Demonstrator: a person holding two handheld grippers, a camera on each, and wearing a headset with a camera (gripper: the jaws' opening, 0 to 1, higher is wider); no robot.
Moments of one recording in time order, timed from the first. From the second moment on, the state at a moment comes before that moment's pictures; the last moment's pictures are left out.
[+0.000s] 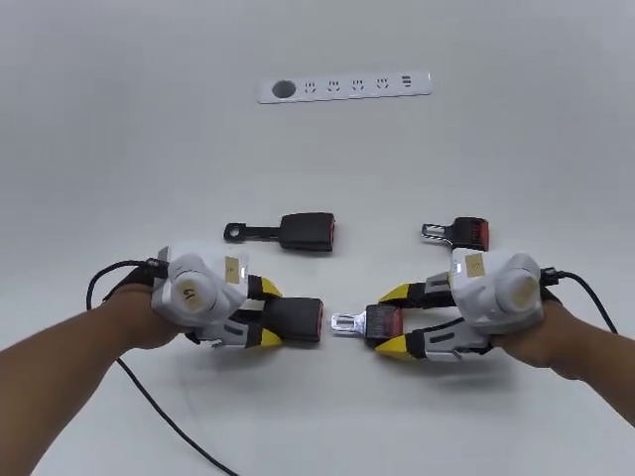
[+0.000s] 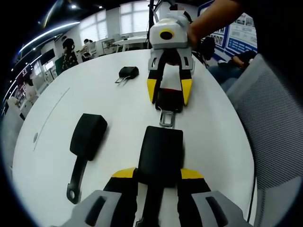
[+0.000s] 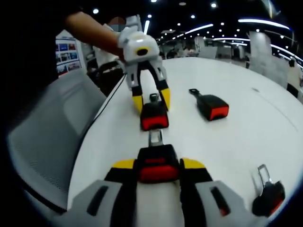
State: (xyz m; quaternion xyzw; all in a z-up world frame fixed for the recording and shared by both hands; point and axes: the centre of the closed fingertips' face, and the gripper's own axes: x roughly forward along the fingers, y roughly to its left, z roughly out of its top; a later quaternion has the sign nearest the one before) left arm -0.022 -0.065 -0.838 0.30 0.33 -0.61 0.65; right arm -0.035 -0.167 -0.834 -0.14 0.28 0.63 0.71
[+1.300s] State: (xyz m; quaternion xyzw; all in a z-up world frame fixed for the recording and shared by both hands) left arm -0.023 -0.066 -0.840 0.32 0.33 -0.62 0.64; right arm -0.031 -0.127 -0.835 -0.15 0.30 0.62 0.71
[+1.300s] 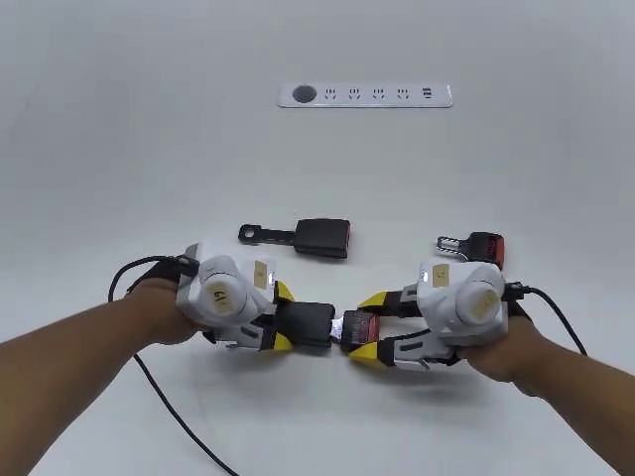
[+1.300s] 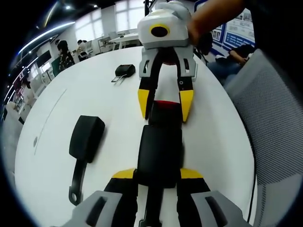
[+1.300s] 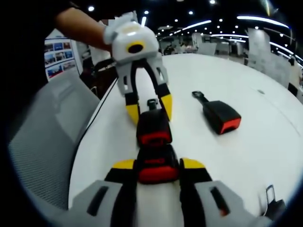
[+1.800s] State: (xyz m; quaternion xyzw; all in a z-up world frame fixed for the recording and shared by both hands) left arm -0.022 -0.064 -0.837 0.32 0.33 -0.62 0.64; right arm -0.032 -0.126 -0.834 -0.16 0.31 0.62 0.71
